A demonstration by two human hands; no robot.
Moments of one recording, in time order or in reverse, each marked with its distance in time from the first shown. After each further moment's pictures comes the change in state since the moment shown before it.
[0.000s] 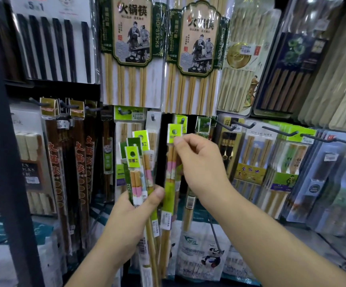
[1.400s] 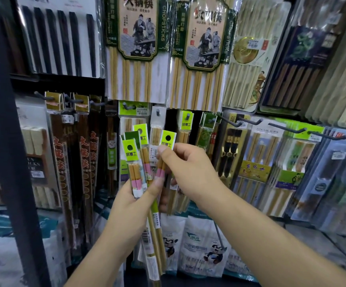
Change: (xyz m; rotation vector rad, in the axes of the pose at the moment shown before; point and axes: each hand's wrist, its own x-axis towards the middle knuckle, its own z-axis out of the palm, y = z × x) left_hand 0.001 0.003 0.001 -0.026 -0.039 0.150; right_hand -0.007 0.008 0.017 -0.066 -0.183 0.076
